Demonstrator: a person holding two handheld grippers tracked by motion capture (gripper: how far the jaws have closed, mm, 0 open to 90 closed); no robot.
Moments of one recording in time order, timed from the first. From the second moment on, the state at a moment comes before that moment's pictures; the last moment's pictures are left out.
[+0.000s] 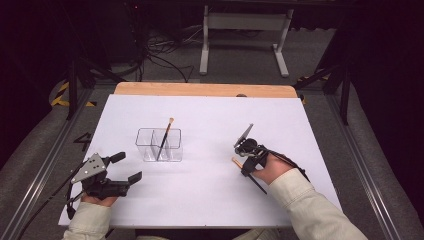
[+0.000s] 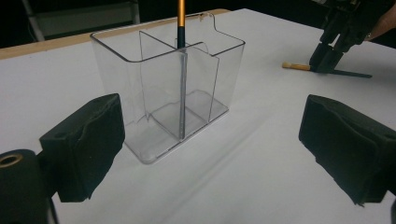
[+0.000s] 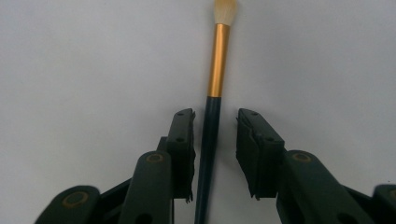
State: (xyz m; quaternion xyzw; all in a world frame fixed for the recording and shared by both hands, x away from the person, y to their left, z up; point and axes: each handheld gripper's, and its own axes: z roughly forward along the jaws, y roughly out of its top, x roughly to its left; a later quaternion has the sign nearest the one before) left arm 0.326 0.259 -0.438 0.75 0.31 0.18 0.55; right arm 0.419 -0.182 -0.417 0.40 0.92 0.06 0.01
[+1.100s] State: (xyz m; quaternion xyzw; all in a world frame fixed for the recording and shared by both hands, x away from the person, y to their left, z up) left arm 0.325 0.260 -0.436 0.74 0.31 0.17 0.57; right arm 0.418 -0.174 -0.419 0.37 0.93 0.03 0.03
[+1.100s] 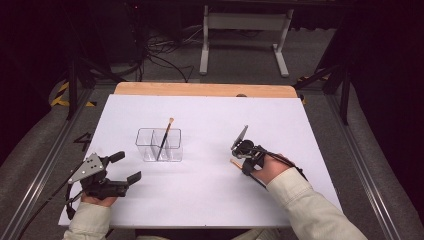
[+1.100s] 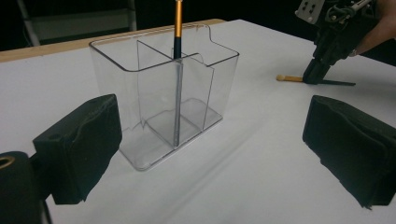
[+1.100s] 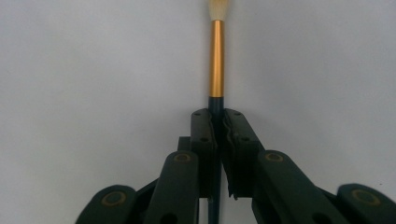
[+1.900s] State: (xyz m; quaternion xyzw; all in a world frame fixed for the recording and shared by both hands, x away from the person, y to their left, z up) left arm 0.326 0.254 -0.431 0.73 0.30 0.12 0.61; right arm 0.411 -0.186 -0.388 0.37 0.92 0.11 0.05
